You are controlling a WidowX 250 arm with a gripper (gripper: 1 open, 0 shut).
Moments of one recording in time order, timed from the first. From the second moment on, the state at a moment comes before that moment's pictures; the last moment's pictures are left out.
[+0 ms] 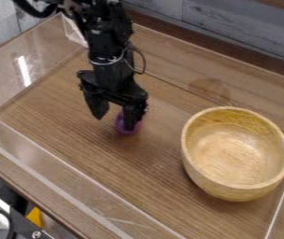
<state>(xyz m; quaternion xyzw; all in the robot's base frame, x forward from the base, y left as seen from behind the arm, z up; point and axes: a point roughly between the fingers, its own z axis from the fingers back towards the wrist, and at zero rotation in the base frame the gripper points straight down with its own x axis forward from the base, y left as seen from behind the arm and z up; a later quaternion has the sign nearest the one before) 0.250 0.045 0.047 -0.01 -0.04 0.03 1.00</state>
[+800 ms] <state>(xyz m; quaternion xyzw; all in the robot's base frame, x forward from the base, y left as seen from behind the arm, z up) 0.268 0.044 0.023 -0.01 -0.03 0.05 1.00</state>
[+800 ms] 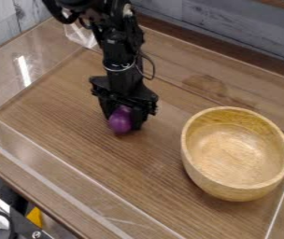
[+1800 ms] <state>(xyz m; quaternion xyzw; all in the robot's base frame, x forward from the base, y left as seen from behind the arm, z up) 0.267 -0.024 0.073 -0.04 -0.02 0.03 1.00</state>
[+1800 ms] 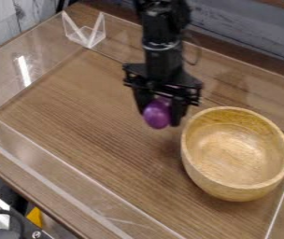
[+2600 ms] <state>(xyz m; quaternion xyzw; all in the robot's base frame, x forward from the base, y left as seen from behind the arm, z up) 0.242 -0.111 0.067 -0.07 -0.01 -0.13 0.99</state>
